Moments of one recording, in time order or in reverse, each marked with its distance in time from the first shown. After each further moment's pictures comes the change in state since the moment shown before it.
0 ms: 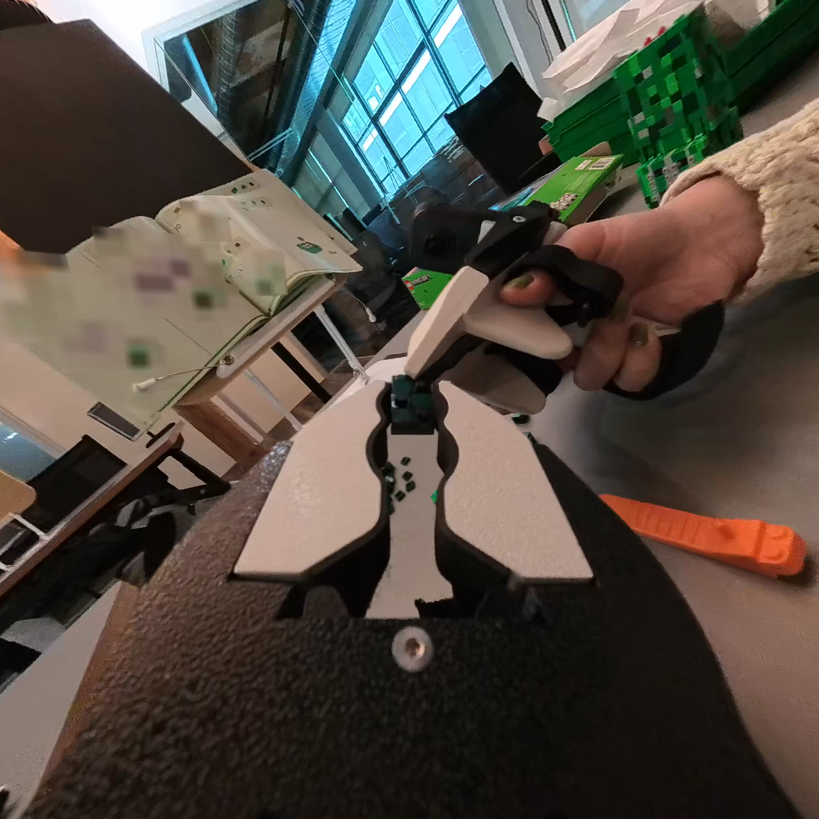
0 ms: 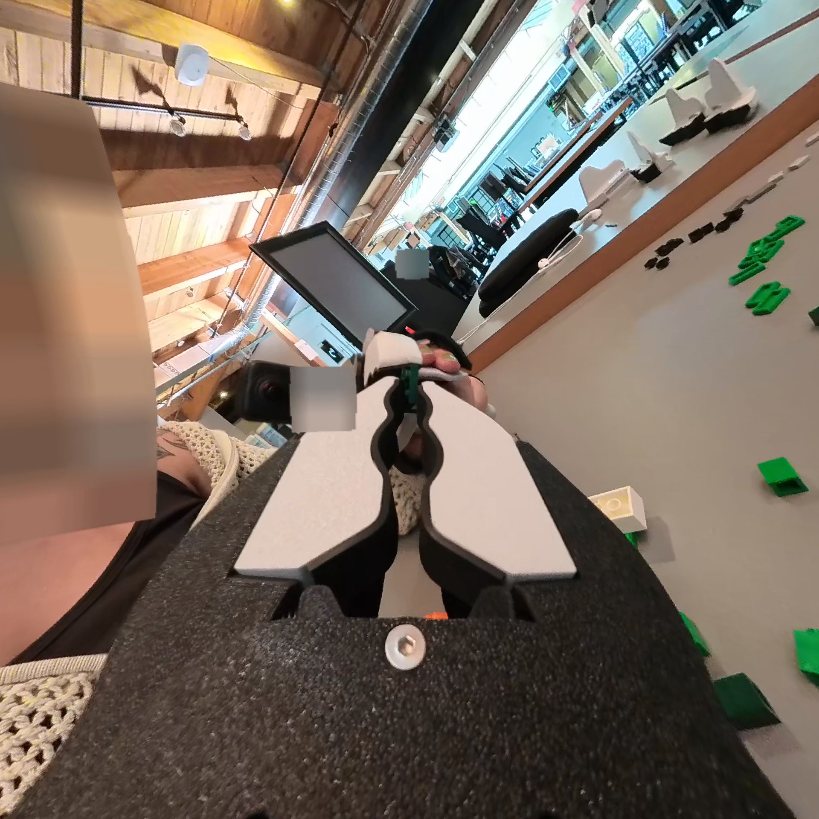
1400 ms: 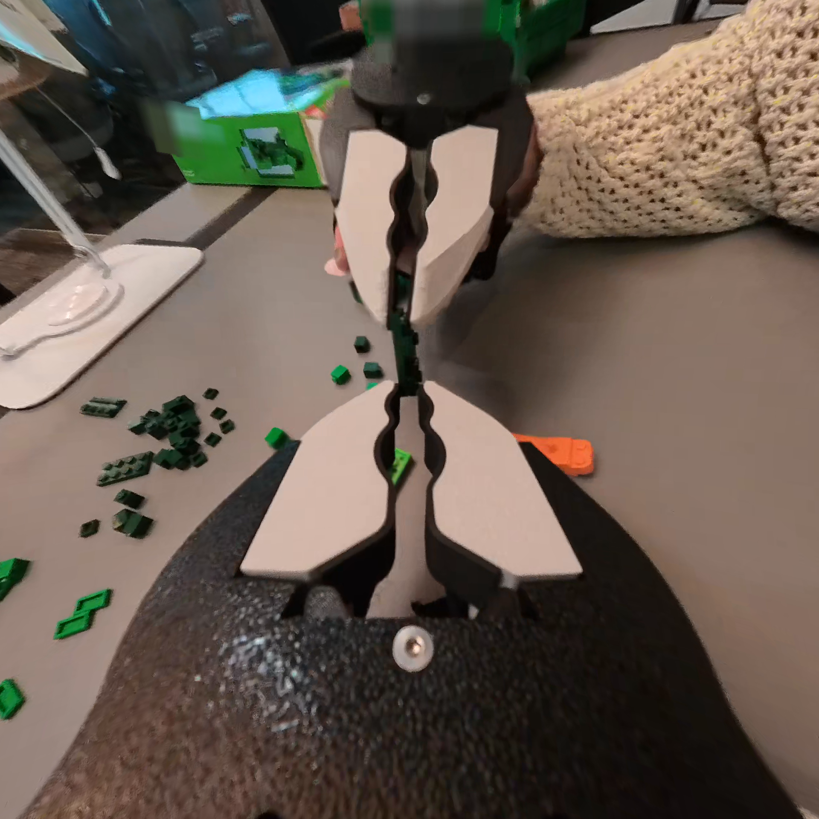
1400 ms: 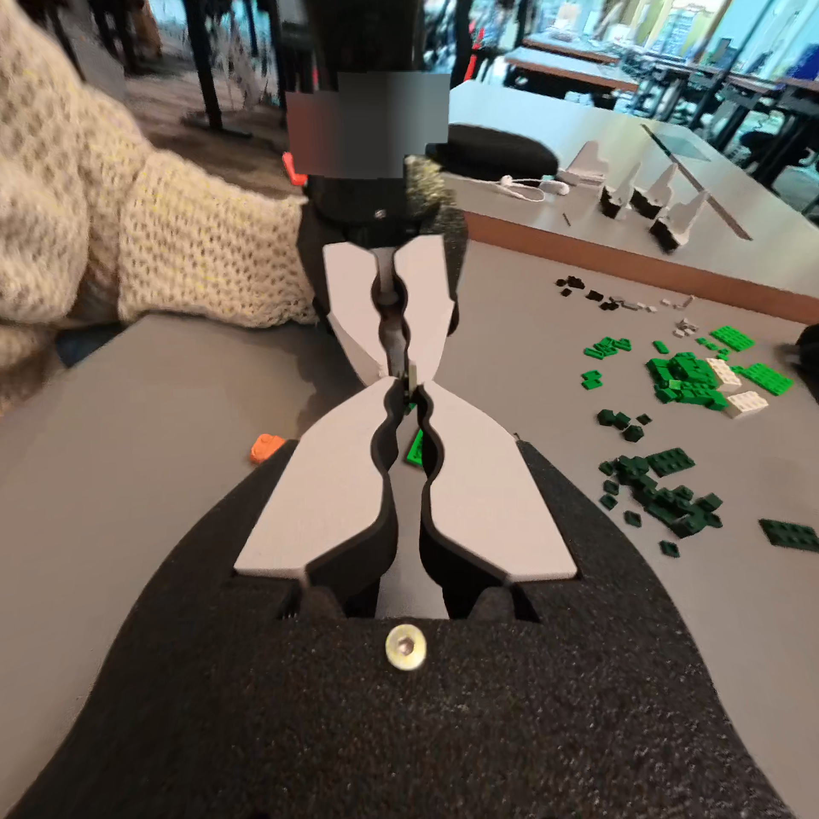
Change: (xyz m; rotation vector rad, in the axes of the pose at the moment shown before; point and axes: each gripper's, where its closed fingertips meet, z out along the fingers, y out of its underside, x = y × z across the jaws) left arm 0.053 0.032 -0.005 -0.218 0.542 -0.375; right arm 0.011 0.032 -0.029 -0.472 0.181 -0.929
